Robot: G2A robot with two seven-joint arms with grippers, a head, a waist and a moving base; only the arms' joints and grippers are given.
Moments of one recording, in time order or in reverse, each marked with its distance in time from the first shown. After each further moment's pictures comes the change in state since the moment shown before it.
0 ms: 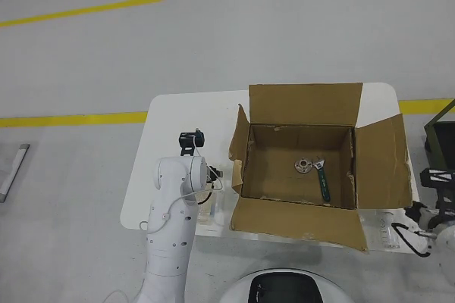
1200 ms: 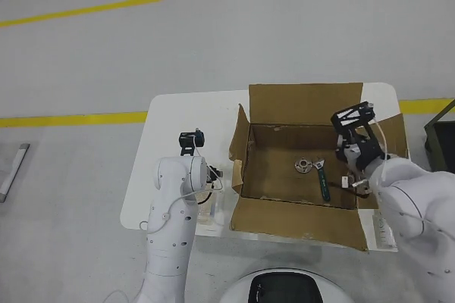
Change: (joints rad) left arm 0.000 0.000 0.000 0.000 0.000 0.000 0.000; right arm 0.578 0.017 -0.450 0.178 -0.063 -0.214 0.135
